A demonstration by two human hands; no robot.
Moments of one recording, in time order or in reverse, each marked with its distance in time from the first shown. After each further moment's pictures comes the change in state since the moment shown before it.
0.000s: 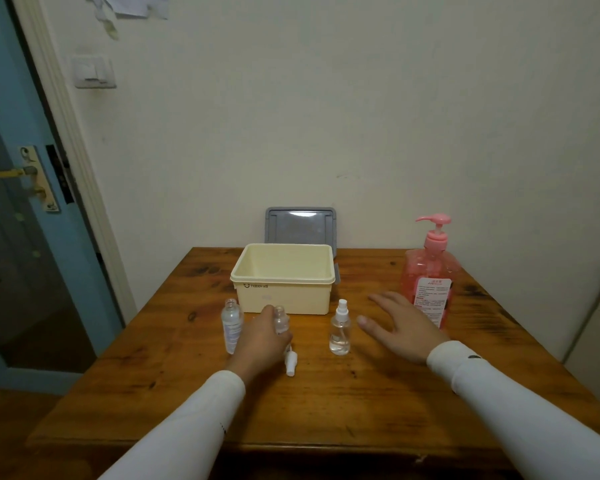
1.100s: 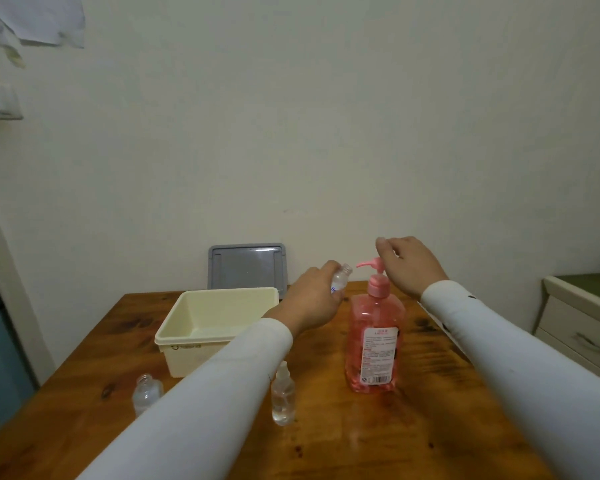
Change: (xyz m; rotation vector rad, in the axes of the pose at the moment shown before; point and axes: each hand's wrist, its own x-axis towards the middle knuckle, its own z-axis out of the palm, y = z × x) left_hand 0.086 0.198 0.034 0.116 -0.085 0.518; right_hand 0.079 0.044 -0.143 0.077 0.467 0.120
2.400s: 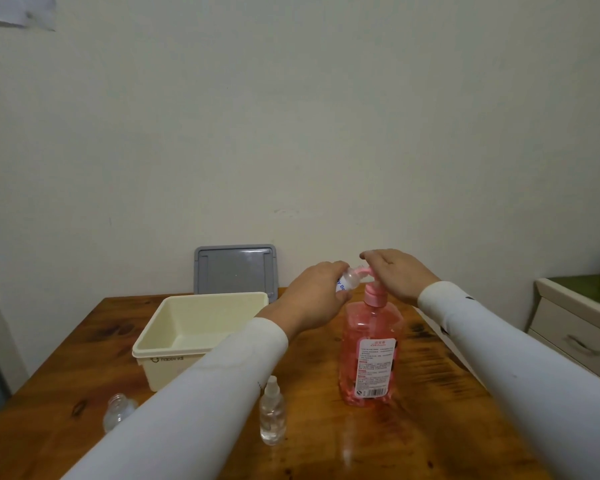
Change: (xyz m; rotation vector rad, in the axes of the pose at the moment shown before) left_hand 0.028 0.008 -0.001 0.031 -0.004 0.136; right_hand 0.017 -0.002 0.001 -0.069 -0.208 -0.028
